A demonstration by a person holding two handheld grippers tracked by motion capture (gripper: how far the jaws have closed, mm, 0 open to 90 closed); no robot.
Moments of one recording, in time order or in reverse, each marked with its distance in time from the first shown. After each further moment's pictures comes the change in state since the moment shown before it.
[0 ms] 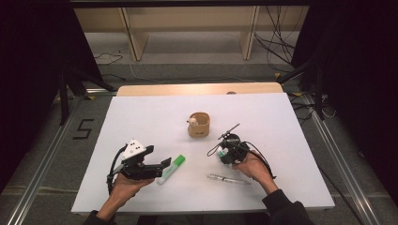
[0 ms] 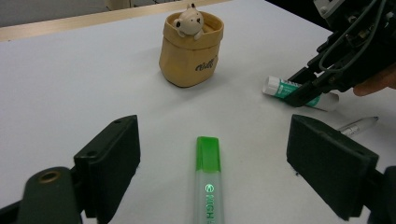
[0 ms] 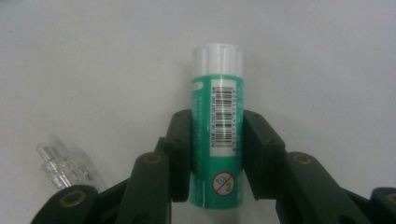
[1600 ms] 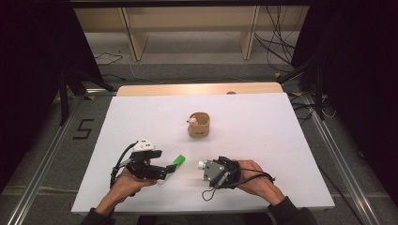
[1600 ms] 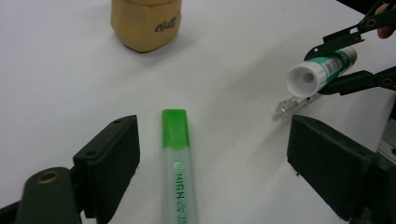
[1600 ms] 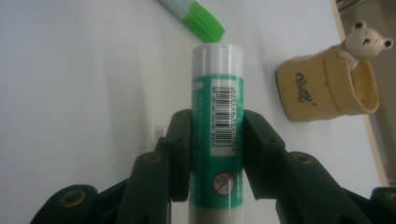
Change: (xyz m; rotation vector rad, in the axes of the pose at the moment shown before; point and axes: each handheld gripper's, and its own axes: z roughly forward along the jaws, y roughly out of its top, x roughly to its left) left arm -0.003 0.010 0.017 0.209 -0.162 0.035; right arm 0.086 -0.038 -0.049 -0.313 -0.179 -0.852
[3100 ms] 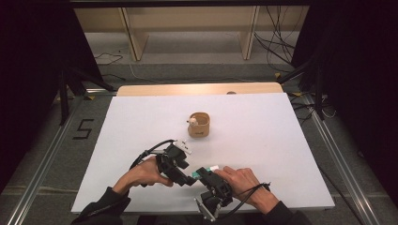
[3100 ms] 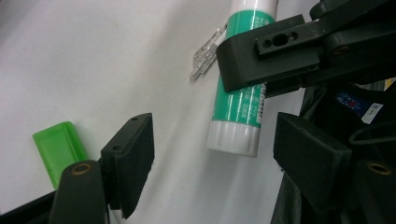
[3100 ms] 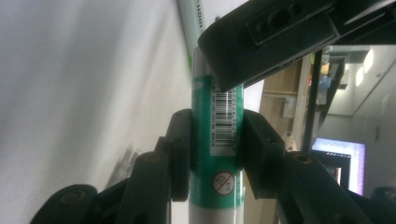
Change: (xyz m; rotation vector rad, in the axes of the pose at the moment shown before) left arm -0.037 0.043 0.052 0.410 -0.262 0.249; right arm 0.057 0.008 0.008 -0.082 -0.322 -0.608
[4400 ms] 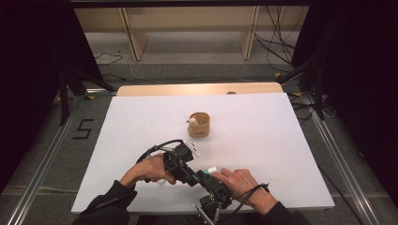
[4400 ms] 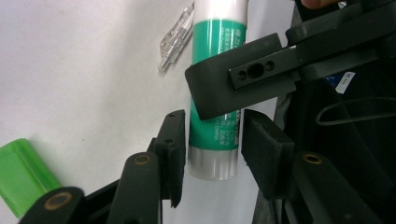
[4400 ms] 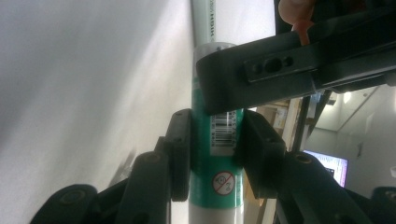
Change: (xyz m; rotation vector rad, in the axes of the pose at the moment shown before) left arm 0.003 0.017 0.012 0.140 -0.119 0.069; right arm 0.009 0.004 0.002 -0.012 -0.019 -0.089
